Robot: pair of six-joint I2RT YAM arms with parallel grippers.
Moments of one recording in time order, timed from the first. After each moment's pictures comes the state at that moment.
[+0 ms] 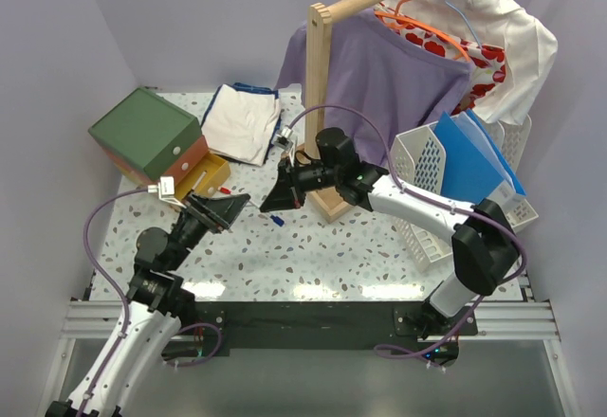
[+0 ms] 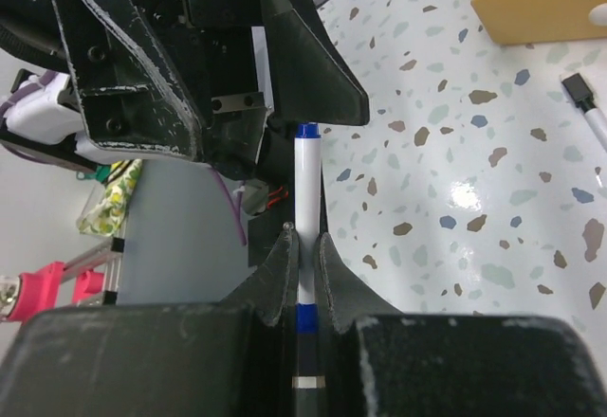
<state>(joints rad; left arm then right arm) -0.31 0.30 0.26 0.19 0.27 -1.05 0.78 1.61 1.18 0.08 -0.84 0.45</state>
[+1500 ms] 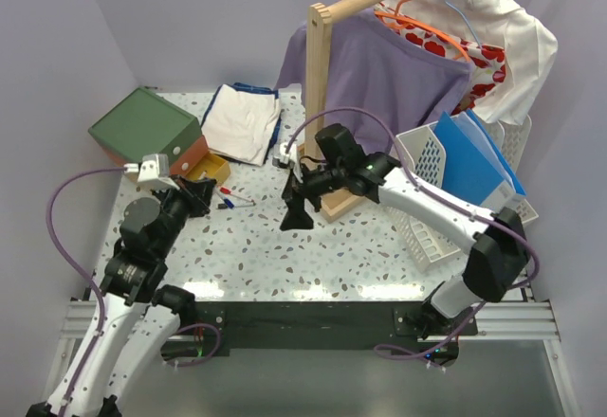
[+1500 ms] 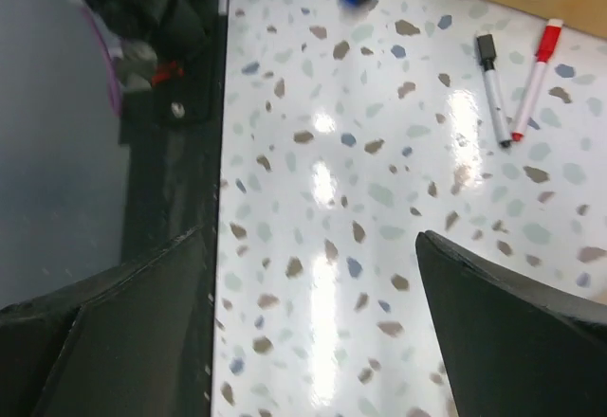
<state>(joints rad) -0.32 0.46 0.65 -0.31 -0.07 -0.52 0.78 1.56 1.32 -0.45 -0.77 -0.24</state>
